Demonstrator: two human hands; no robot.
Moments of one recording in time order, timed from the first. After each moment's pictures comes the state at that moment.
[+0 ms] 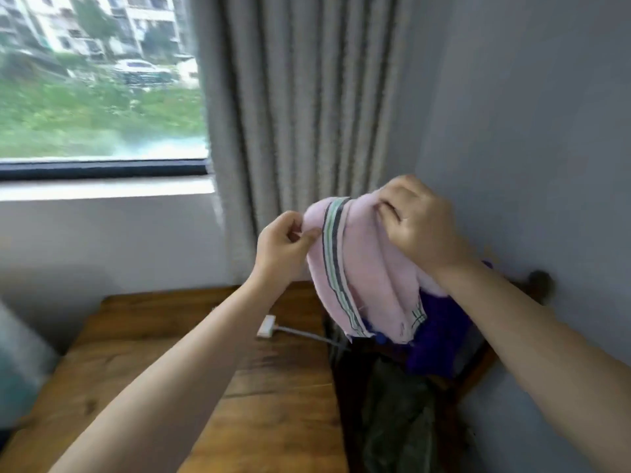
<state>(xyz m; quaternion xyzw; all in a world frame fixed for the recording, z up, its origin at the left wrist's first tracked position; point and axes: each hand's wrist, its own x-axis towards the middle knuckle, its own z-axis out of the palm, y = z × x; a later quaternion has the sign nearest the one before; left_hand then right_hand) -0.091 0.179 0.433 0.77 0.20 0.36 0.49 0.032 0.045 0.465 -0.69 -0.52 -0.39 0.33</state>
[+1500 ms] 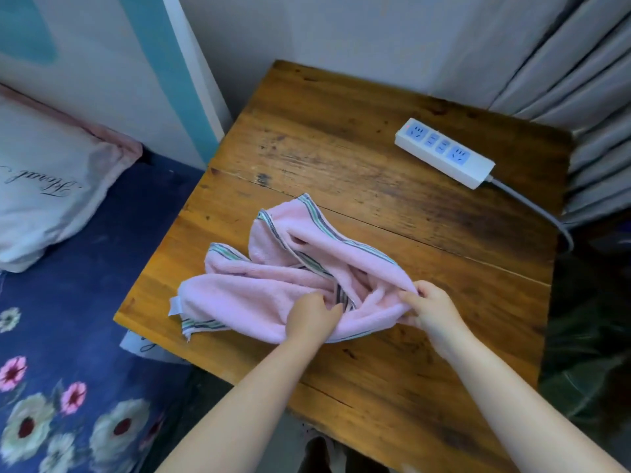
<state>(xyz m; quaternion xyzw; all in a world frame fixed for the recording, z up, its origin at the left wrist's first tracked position) -0.372 0.234 0.101 0.69 0.61 -0.07 0.39 -0.217 0.171 0.120 -0.75 -0.16 0.53 0.36</state>
